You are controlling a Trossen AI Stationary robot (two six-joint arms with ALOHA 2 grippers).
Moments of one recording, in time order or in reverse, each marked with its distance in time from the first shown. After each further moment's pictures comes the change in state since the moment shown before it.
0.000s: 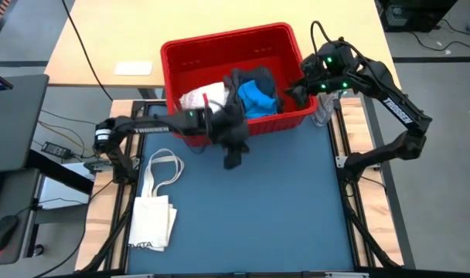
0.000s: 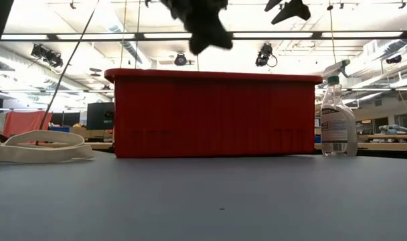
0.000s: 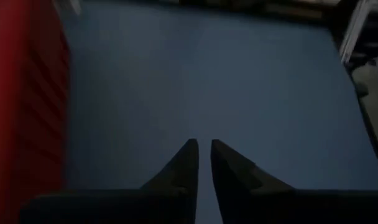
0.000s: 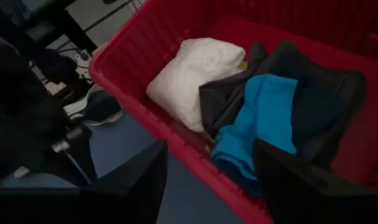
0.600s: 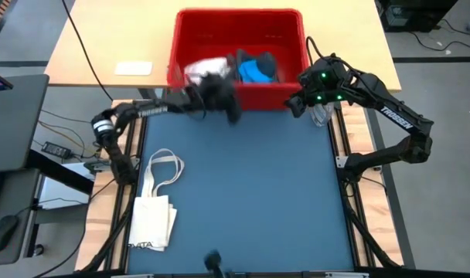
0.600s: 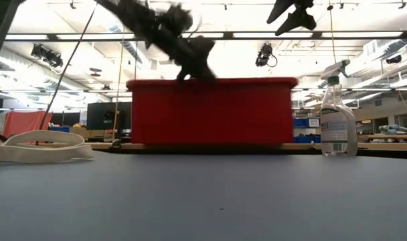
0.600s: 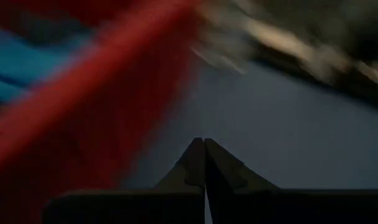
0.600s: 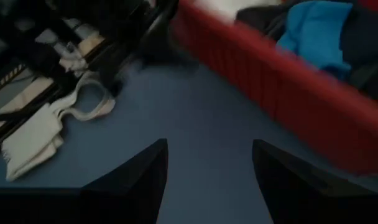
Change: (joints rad) left arm 0.322 0.004 -0.248 0.433 -0.105 -0.090; right arm 0.067 -0.095 -0.227 0.085 0.067 0.120
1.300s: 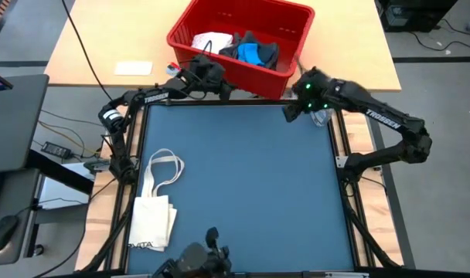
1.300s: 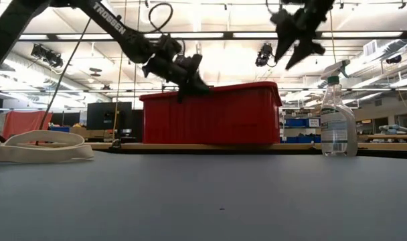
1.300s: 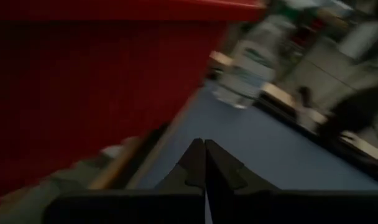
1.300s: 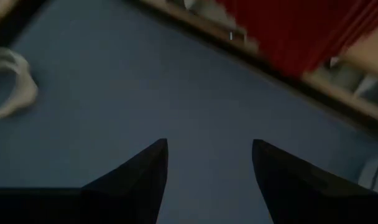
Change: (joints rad) left arm 0.280 0.133 -0.003 0.299 0.377 -0.121; right arm -0.031 0.005 -0.215 0.066 0.151 0.074
